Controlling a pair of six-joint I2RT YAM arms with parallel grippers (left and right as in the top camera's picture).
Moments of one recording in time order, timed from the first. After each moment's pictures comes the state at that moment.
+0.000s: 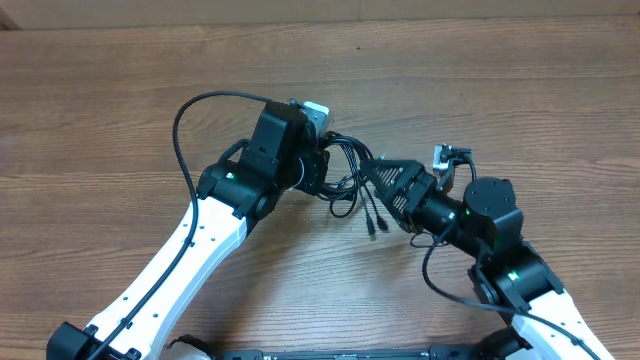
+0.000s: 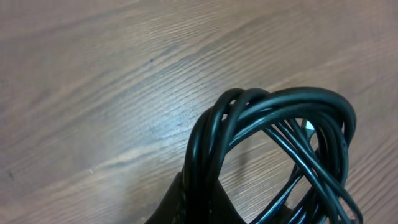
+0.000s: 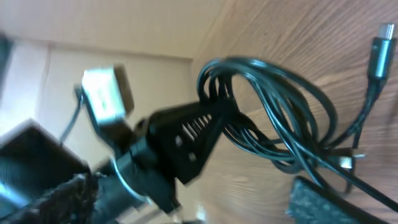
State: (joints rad) left arm -0.50 1.43 1.14 -0.55 0.10 -0.11; right arm 0.43 0.94 0.60 0.04 -0.44 1.33
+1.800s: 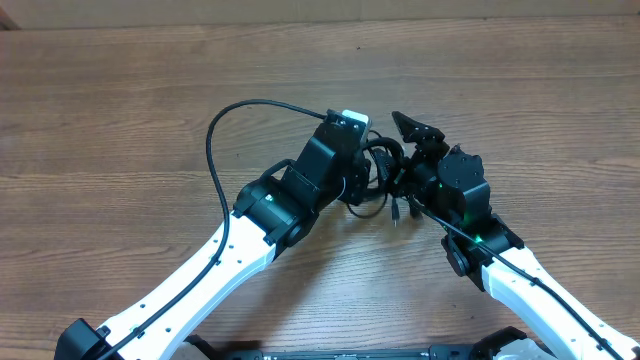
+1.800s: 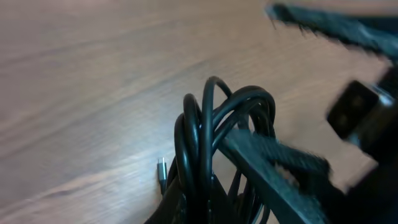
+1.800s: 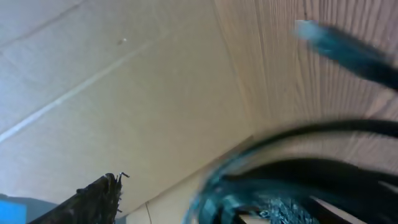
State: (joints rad) left arm -0.72 1.43 1.15 -0.41 -0.08 -0.33; right arm 0.43 1.23 0.60 0.35 -0.09 2.09
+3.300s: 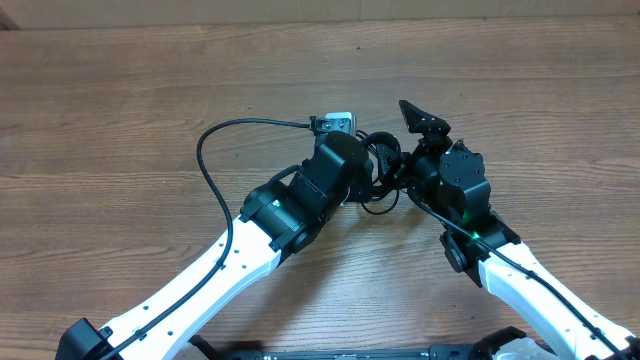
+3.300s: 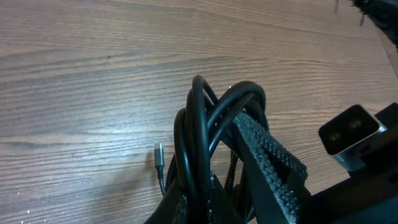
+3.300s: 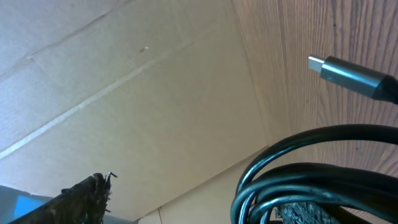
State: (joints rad) left arm -0.77 1.43 1.15 -0.44 -0.15 -0.67; right arm 0.41 1.27 0.60 0.43 -0.02 2.09
